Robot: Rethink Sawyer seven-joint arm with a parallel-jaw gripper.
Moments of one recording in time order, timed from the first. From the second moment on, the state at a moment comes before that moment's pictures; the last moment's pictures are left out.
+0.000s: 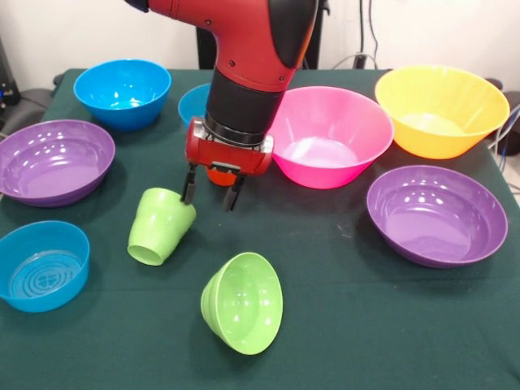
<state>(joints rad) -0.14 -0.34 -0.20 1.35 -0.20 0.38 1.68</state>
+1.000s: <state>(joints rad) -0.14 -0.41 -0.20 1.35 -0.20 0.49 1.68</state>
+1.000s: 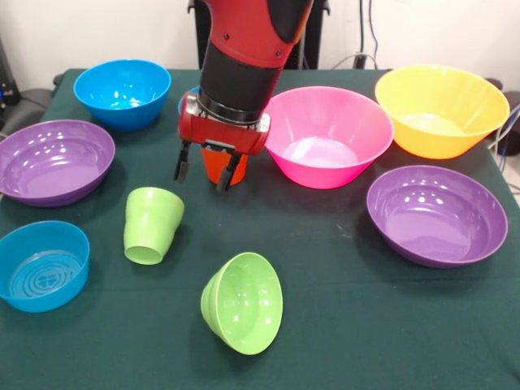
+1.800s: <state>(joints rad) -0.18 -0.43 -0.20 1.31 -0.21 0.48 1.68</state>
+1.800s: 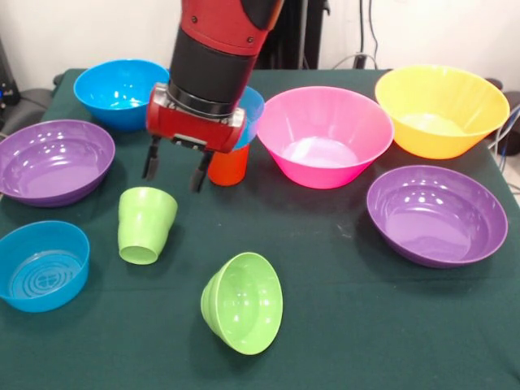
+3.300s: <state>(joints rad) -0.37 -0.43 -0.05 1.30 -0.30 0.50 1.68</state>
